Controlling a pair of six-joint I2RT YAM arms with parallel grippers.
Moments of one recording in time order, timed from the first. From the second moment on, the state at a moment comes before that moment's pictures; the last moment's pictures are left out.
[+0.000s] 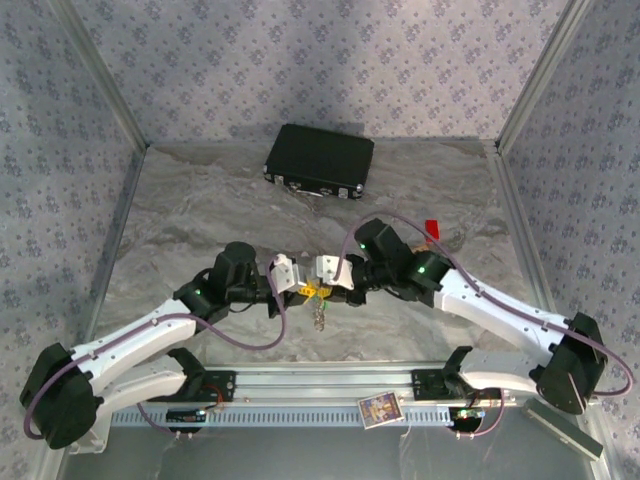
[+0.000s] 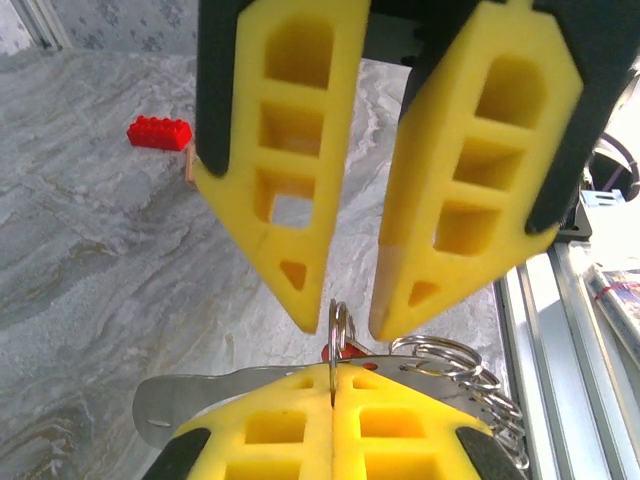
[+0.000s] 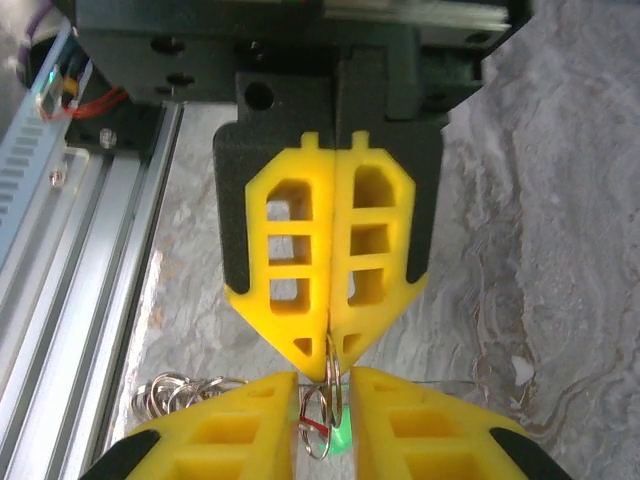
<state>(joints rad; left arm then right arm) -0.78 0.97 0.54 0.00 0.60 0.28 0.85 1.15 0.91 -0.45 -0.49 -0.61</state>
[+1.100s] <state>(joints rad) -0.78 0.95 0.48 0.12 0.56 0.22 0.80 1.15 0.83 -0.35 -0.60 -0.53</state>
